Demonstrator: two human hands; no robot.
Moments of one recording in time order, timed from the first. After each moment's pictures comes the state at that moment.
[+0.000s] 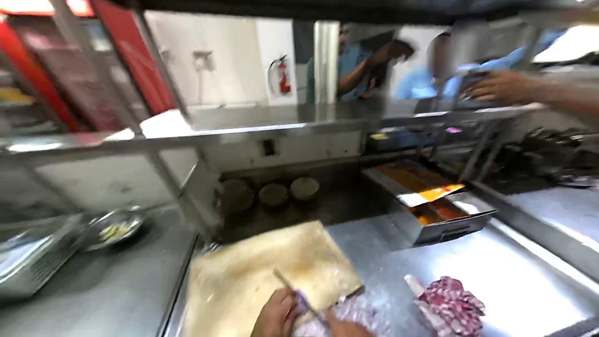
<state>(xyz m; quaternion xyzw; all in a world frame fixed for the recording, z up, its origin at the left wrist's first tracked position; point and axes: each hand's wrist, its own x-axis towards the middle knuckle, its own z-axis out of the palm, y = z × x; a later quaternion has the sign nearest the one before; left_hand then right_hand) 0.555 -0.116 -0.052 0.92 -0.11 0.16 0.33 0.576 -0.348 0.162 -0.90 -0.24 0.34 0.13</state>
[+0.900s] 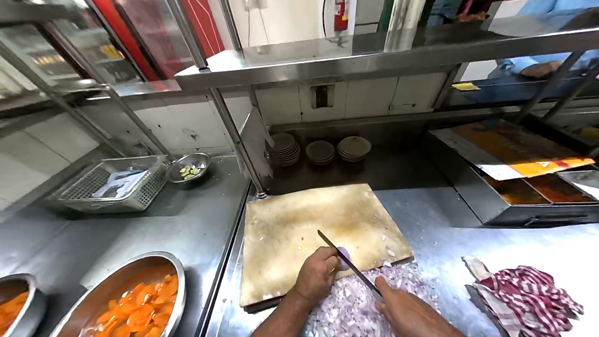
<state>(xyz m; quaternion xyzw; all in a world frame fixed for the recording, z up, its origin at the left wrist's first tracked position) 0.553 -0.115 -0.070 0.91 -0.12 0.25 0.32 0.596 -0.344 0.042 -0.88 -0.26 0.39 0.07</state>
